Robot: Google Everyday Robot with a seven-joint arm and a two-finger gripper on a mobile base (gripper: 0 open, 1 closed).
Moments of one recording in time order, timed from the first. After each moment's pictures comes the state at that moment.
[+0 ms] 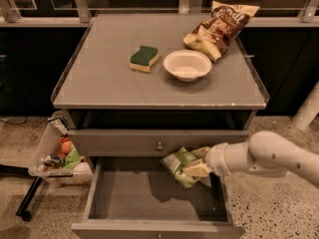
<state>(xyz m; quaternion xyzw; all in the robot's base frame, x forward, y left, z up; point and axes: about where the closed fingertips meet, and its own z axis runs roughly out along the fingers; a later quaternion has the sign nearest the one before) 0.518 -0.122 0.587 -0.44 0.79 0.26 0.35</state>
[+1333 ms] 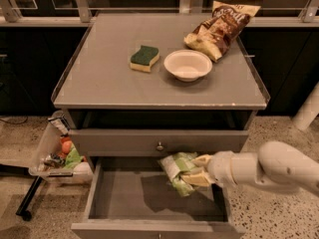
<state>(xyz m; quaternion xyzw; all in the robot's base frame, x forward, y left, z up) 0.474 -0.111 0.621 -0.45 0.76 0.27 0.38</state>
